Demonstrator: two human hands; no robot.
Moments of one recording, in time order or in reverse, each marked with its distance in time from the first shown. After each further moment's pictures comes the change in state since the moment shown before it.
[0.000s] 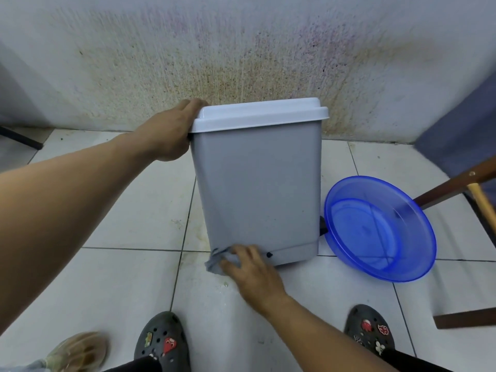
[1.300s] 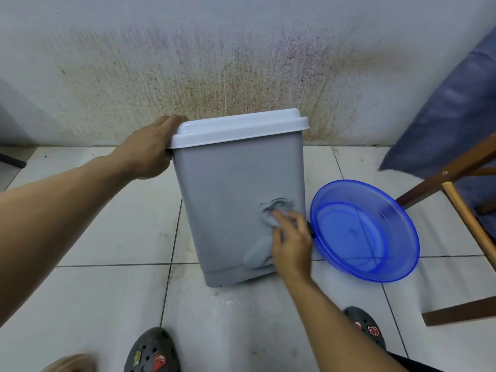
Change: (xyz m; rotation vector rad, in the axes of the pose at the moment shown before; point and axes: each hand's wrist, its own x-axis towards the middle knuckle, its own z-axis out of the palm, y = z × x) left_hand -0.008 -0.004 0.003 -0.075 0.047 0.047; right_hand 0.013 0.072 -0.051 0.343 0.638 0.653
